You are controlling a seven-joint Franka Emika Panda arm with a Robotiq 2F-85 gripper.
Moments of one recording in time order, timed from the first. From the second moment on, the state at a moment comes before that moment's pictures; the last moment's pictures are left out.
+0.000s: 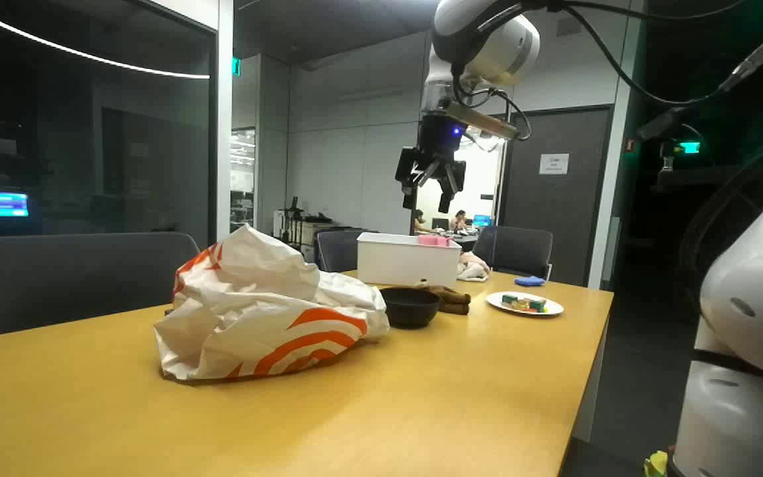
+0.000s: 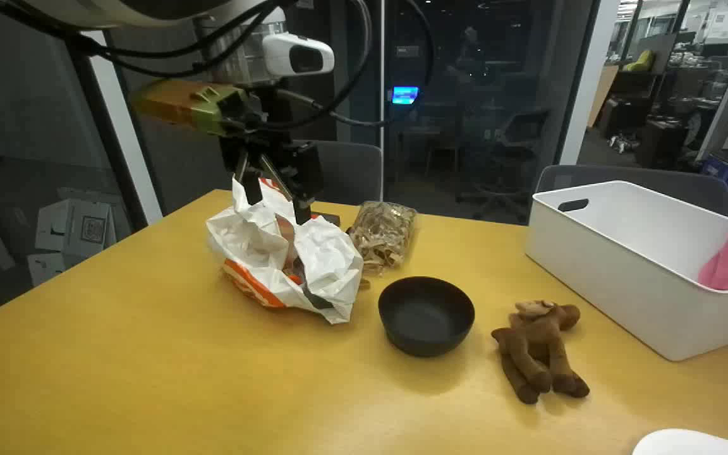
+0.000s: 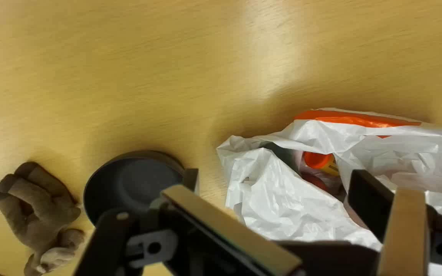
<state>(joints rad) -0.11 -0.45 -0.07 -2.26 -0.02 1.93 0.07</state>
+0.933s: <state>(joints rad) -0.04 -0.36 -0.09 -2.23 0.19 2.02 -0.04</state>
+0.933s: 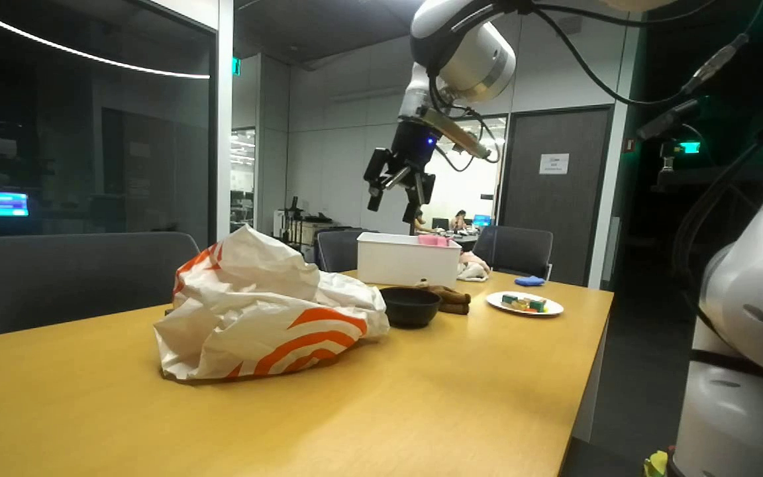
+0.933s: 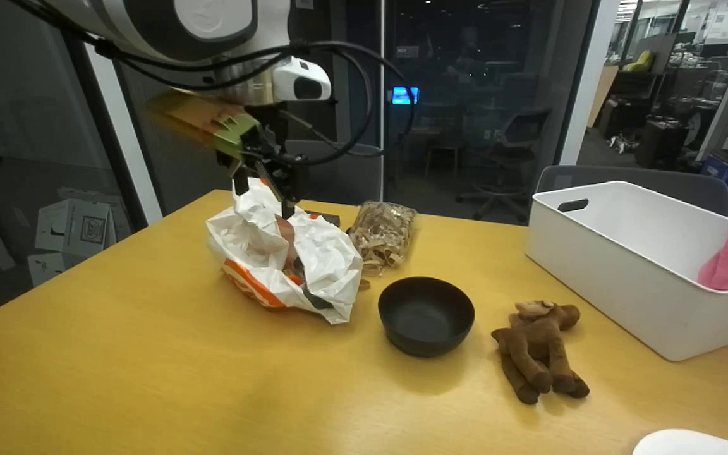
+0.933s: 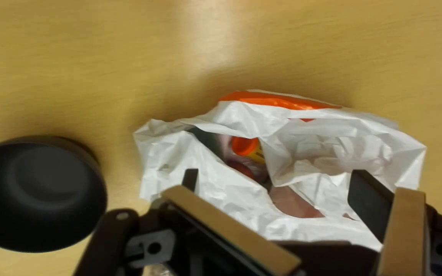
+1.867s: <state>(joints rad) -0.06 0.04 -0.19 -2.06 0.95 1.90 -0.38</state>
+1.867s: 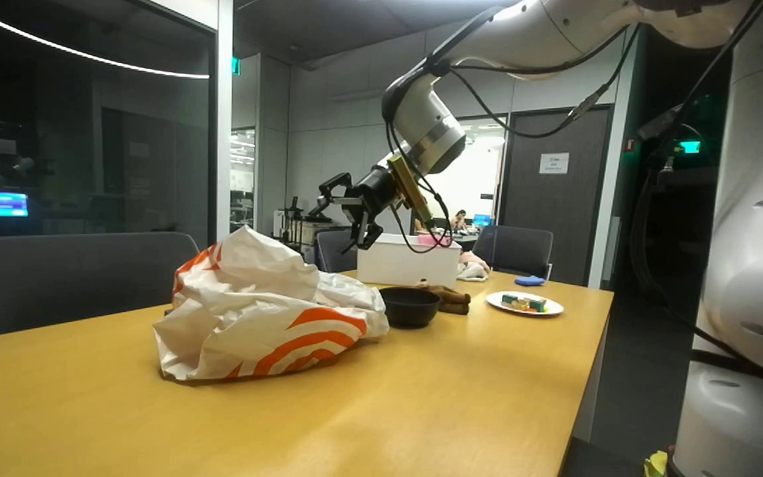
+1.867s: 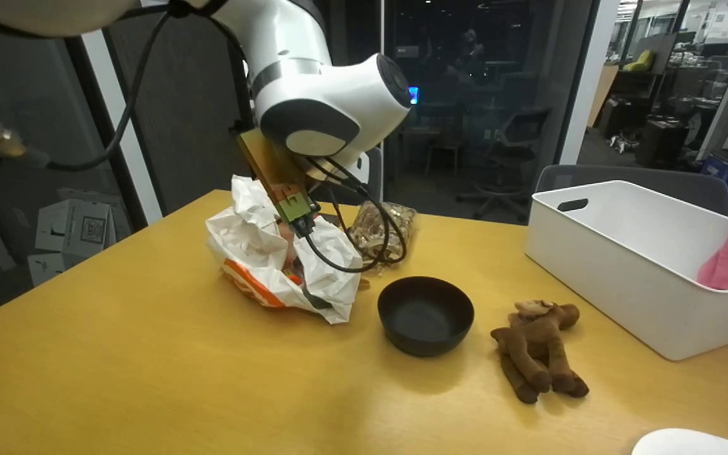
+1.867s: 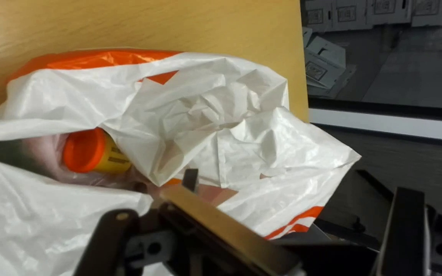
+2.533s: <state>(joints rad) -0.06 0.17 -0.11 -2.04 0.67 2.14 -0.38</state>
